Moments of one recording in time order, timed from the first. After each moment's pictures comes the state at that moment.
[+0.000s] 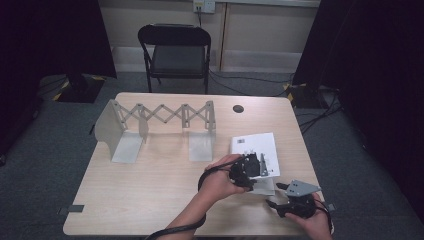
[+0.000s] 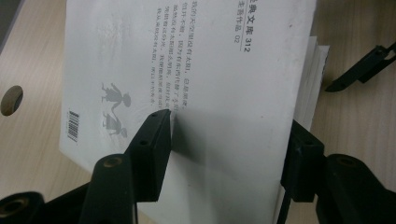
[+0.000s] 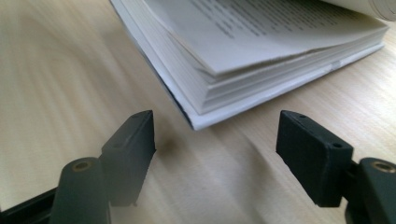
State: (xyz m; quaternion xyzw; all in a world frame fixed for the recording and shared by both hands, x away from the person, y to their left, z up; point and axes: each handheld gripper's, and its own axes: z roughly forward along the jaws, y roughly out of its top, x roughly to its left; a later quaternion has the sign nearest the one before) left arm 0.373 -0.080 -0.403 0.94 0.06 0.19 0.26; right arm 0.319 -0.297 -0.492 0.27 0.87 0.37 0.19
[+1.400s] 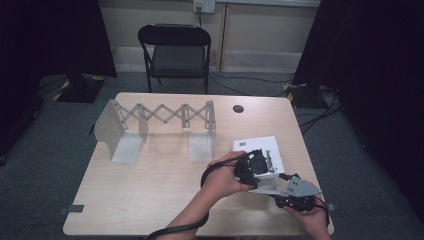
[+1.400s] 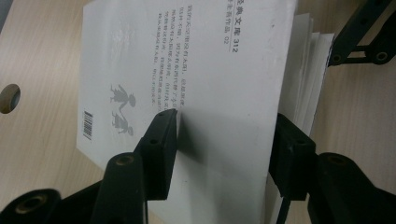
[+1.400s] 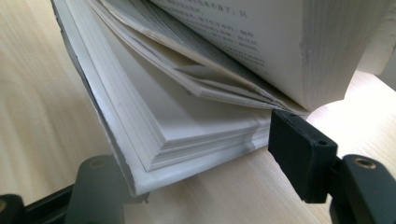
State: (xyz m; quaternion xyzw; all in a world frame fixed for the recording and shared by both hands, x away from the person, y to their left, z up) left arm 0.365 -0.089 -0.374 0.95 0.06 0.16 0.24; right arm 0.322 -0.288 -0.474 0.21 0.84 0.39 0.30
